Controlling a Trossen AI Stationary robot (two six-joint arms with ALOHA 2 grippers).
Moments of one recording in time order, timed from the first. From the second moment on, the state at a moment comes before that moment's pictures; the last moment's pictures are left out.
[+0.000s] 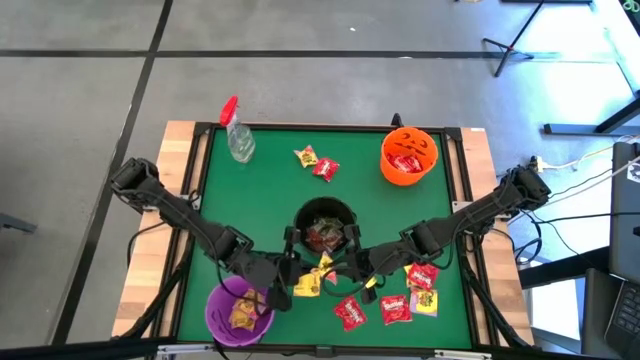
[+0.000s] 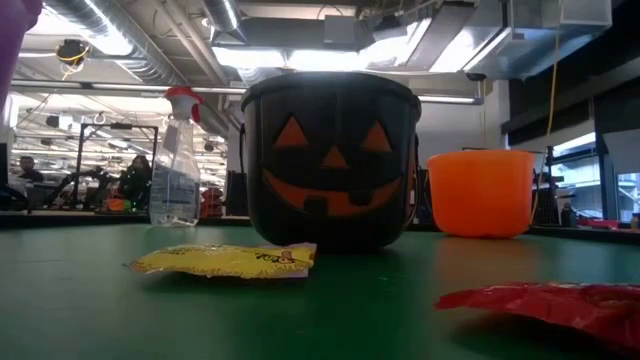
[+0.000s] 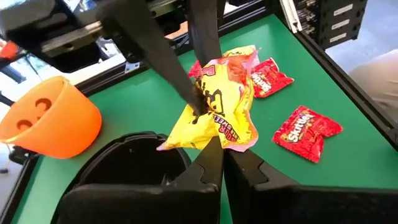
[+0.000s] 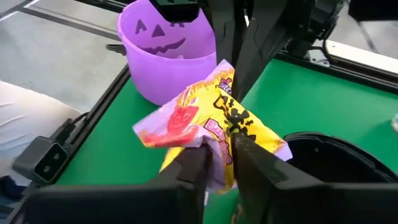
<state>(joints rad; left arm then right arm) -0.55 1.58 1.19 -0.18 -0.54 0.09 0.48 1.58 1.21 -0.15 0.25 -0.03</state>
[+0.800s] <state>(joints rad) -0.79 1.34 1.19 -0.65 -0.44 -0.41 0.48 1.58 1.21 -0.27 0.24 0.02</state>
